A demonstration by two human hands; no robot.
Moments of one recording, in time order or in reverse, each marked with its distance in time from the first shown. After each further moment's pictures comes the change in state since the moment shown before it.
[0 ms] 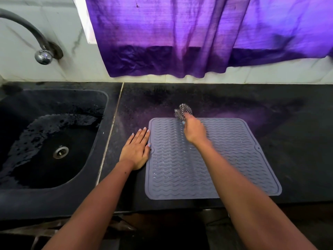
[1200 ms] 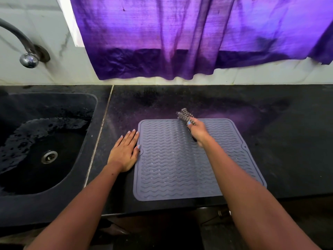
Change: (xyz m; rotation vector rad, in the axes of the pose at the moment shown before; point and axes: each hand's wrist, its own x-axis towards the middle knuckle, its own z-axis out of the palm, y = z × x) left_hand 0.002 -0.002 0.003 0.012 0.006 -0.007; right_hand 0.010 0.050 -0.010 0.737 -0.035 0.344
